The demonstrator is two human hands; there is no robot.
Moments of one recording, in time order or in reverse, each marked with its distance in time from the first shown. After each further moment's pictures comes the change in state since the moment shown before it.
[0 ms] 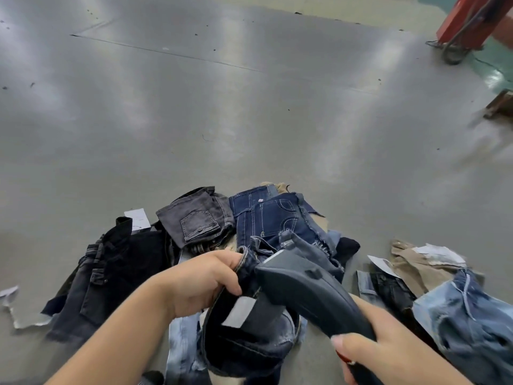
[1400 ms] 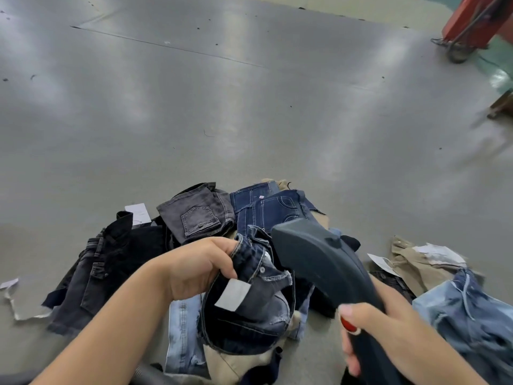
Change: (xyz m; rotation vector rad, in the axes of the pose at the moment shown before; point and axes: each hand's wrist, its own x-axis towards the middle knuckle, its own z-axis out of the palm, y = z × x) left_hand 0.005 0.003 -0.018 -0.061 -0.042 0.035; right_hand 0.006 0.001 -0.001 0.230 0.093 0.017
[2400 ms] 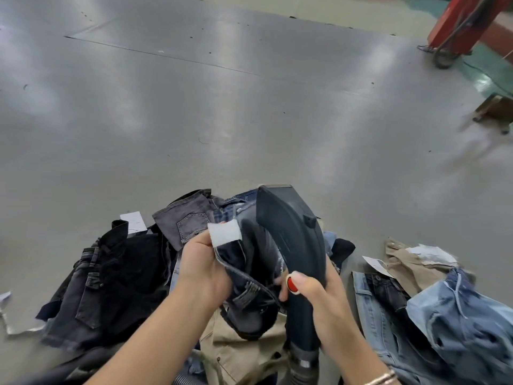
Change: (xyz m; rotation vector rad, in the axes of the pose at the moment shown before) left_hand 0.012 0.010 0.045 -1.041 0.135 0.421; right_hand 0.048 0.024 0.049 0.223 0.209 -0.447
